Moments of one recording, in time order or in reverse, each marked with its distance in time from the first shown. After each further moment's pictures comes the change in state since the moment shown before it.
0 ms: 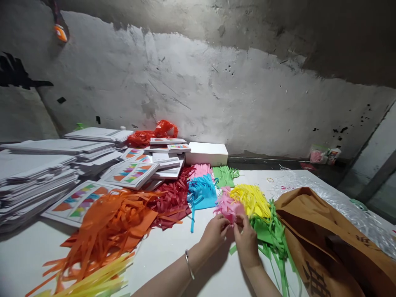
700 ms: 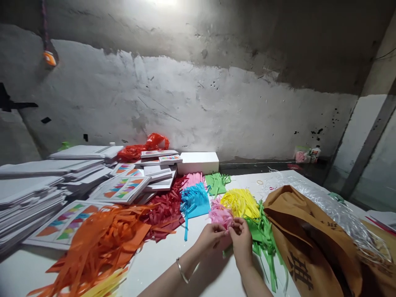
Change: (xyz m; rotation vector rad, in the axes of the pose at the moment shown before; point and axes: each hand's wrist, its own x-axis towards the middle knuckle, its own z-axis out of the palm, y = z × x) left_hand 0.008 -0.004 0.008 -0.135 -0.291 -0.318; right_hand -0.003 0.002 0.001 0.430 0.100 0.189
